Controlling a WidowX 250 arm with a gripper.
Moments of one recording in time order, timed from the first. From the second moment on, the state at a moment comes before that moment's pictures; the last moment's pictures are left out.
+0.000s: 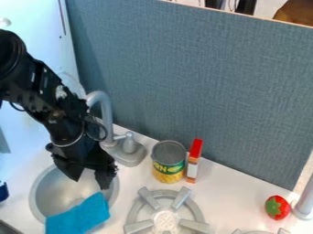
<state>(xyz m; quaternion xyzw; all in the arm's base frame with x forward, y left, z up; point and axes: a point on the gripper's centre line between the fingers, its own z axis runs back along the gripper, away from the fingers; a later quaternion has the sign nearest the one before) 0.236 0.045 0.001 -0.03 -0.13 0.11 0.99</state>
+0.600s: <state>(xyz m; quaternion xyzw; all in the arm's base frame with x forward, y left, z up) 0.238 0.016 -0.008 -0.01 -0.12 0.09 0.99</state>
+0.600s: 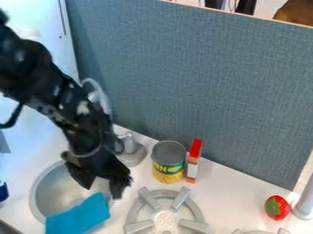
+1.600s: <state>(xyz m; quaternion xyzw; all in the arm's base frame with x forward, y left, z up) 0.259 -0.182 -0.032 -0.04 -0.11 -0.08 0.99</state>
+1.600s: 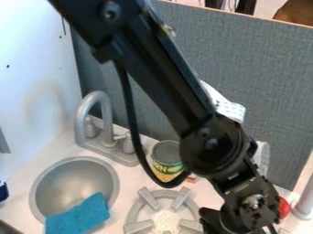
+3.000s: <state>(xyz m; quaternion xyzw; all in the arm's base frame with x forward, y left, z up) 0.265 -0.222 -0.037 -0.06 -0.11 -0.14 0.98</state>
